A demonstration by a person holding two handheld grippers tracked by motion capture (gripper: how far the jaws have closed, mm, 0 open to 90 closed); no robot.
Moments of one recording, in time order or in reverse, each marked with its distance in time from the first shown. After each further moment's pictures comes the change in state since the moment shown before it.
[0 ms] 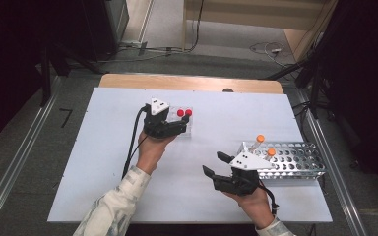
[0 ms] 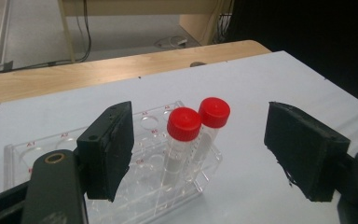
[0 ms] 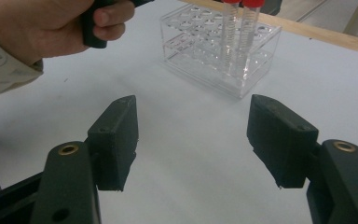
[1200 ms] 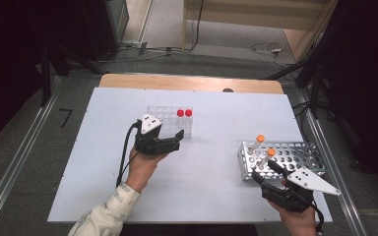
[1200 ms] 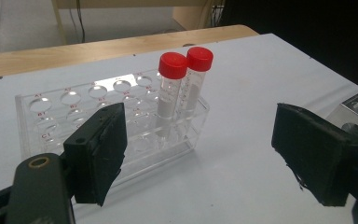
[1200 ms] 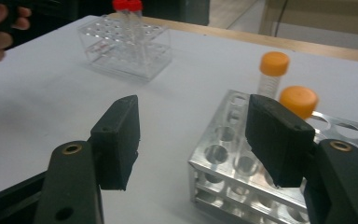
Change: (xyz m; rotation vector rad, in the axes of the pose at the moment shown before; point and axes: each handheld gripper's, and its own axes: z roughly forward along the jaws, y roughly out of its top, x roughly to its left) left arm 0.000 -0.026 -0.030 0.030 -0.023 0.019; right arm -0.049 -0.043 -0.091 -0.077 -0.245 0.111
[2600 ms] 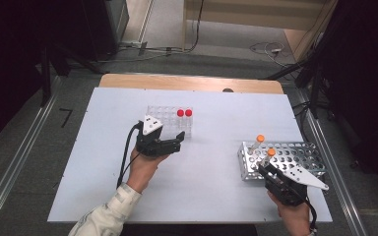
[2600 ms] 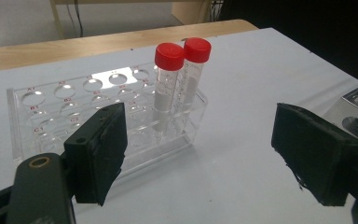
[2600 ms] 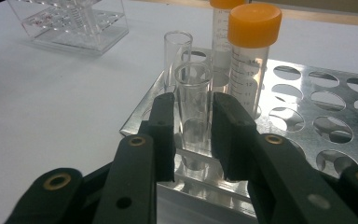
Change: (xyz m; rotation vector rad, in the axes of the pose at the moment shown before) left arm -0.002 -0.004 0.003 0.016 -0.007 0.002; right arm -0.022 -0.031 0.029 0.050 -0.089 0.037
